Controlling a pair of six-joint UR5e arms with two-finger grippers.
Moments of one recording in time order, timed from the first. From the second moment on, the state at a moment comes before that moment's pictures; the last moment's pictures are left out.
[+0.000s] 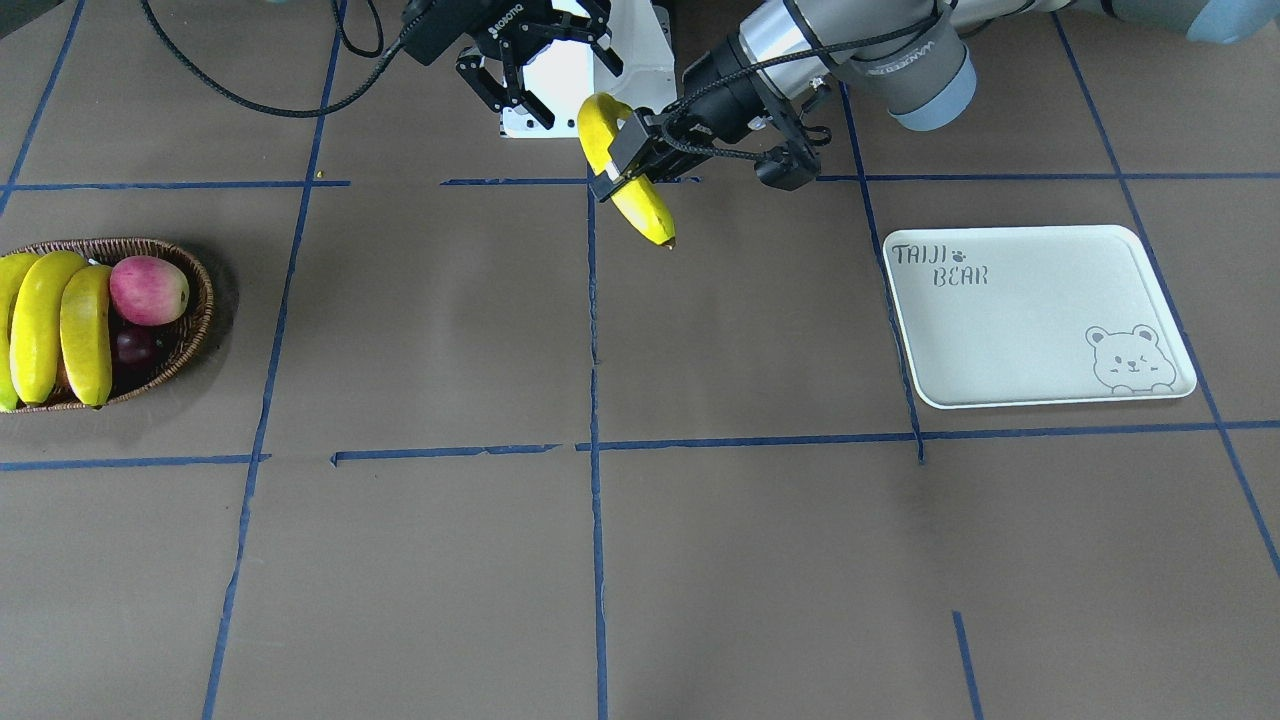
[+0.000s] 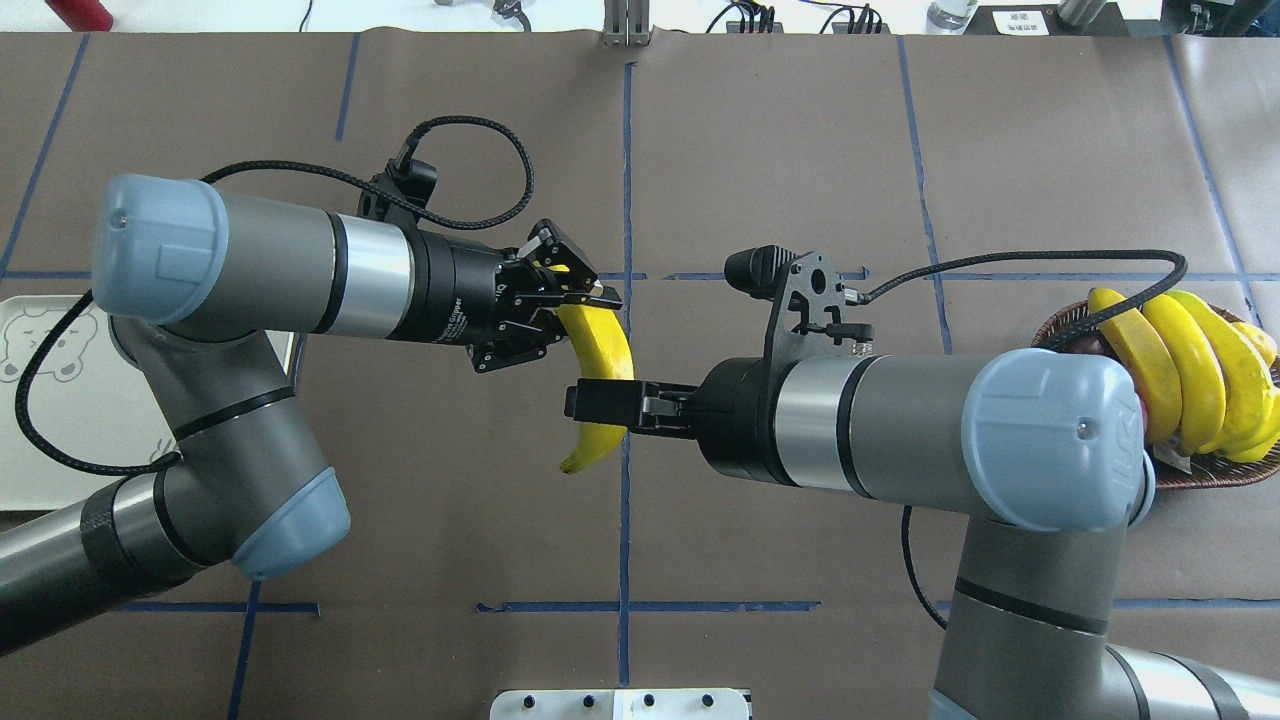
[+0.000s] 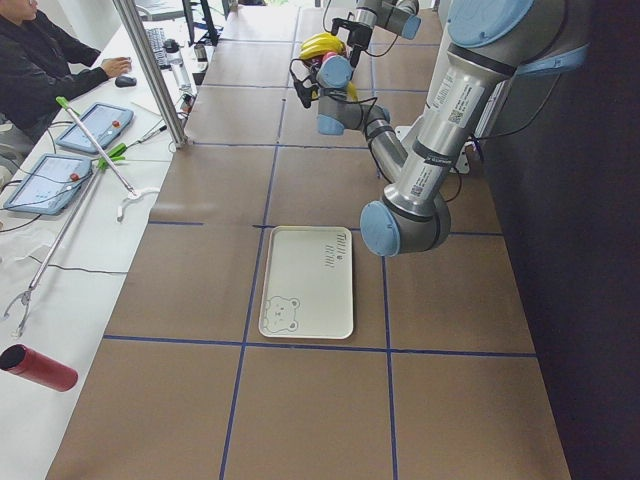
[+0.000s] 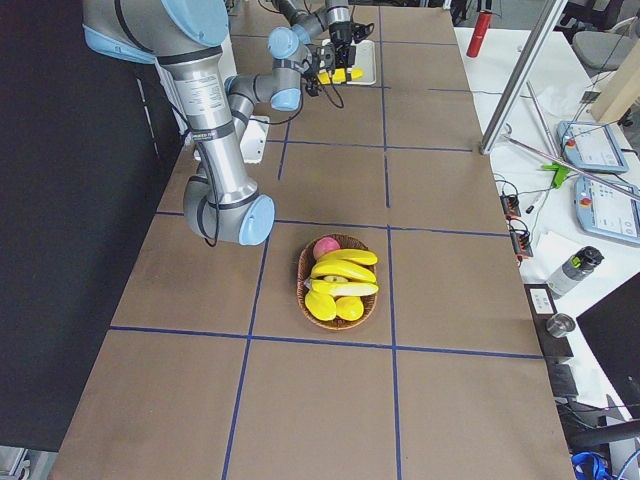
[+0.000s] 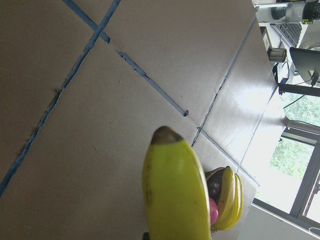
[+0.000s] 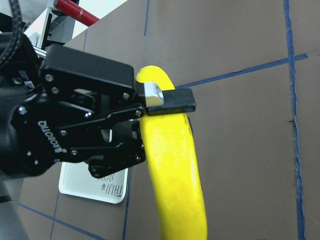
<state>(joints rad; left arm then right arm) -0.64 -2.10 -1.83 -2.36 -1.99 -2.06 0.39 -1.13 2.14 -1.07 1.68 1.47</state>
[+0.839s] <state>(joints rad) -0.85 -1.73 -1.88 -1.93 -2.04 -1.30 0.39 -1.22 2.18 -1.08 1.68 1.47</state>
